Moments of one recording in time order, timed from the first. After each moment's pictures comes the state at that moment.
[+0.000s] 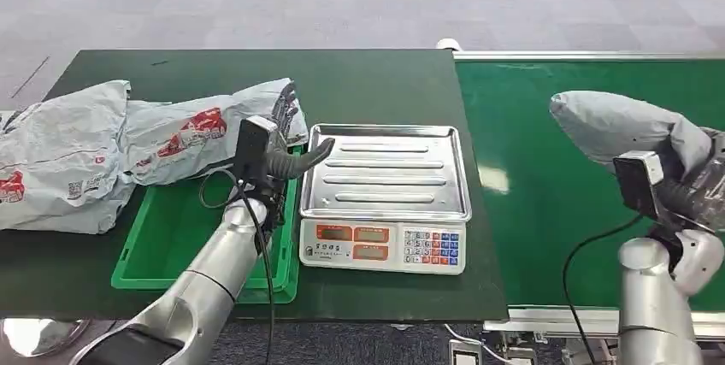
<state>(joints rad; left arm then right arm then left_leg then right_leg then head) -0.70 -0.26 -0.21 -0.64 -0.07 0.15 -0.57 -0.39 -0.21 -0.46 -1.11 0.88 -0.70 -0.41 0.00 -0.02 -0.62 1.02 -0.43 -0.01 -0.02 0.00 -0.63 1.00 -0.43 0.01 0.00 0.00</state>
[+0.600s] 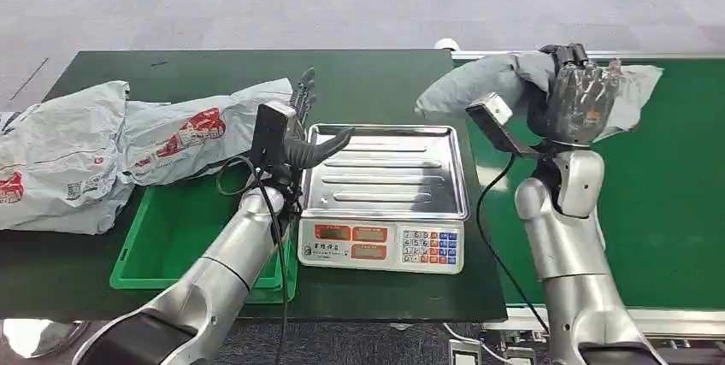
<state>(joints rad) -0.77 -0.32 -0.21 -0.57 -0.07 0.17 -0.58 -0.62 -0.04 -0.02 -1.08 1.25 -0.69 -0.13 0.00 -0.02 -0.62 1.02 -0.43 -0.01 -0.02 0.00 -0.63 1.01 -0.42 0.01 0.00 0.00</state>
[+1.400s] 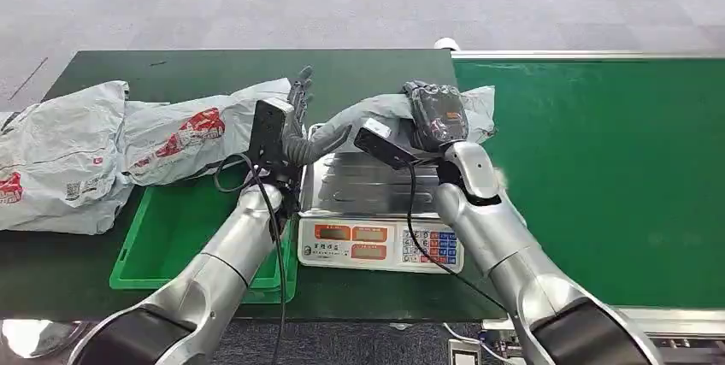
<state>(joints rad) -0.79 -0.31 -0.21 -0.55 -0.05 0.17 -0.57 -0.76 0.06 0.40 -0.77 1.01 -0.36 -0.05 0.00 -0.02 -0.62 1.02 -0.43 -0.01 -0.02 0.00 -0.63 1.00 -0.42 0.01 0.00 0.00</state>
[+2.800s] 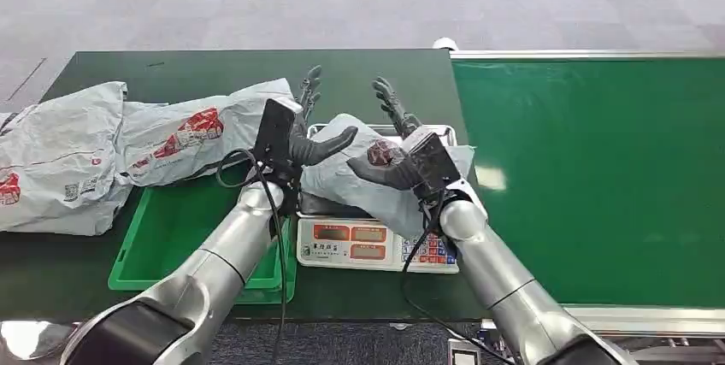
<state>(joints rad) -0.81 -0.28 -0.33 -0.54 -0.02 0.14 -0.55 -0.60 0.03 0.45 -1.01 -0.02 -0.01 -0.43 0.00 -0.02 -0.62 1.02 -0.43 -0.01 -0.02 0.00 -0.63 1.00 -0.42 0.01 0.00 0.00</state>
